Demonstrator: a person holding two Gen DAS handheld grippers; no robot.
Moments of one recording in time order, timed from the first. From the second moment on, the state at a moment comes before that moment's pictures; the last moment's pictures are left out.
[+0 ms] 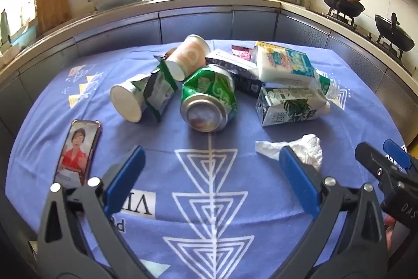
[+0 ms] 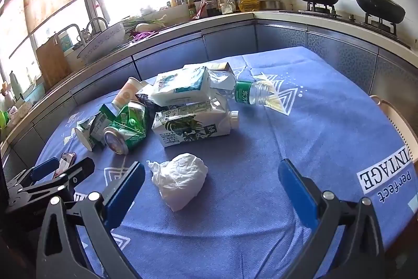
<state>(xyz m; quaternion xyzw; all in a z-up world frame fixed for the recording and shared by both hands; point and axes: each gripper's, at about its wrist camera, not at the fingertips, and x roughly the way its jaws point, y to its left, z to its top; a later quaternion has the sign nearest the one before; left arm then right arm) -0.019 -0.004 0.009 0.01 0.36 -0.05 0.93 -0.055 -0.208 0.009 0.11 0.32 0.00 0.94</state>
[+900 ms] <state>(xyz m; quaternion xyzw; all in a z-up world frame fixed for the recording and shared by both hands) -0.017 0.018 0.010 0.00 0.34 -0.03 0.94 -0.059 -0.198 0.016 0.09 0.31 0.01 0.95</state>
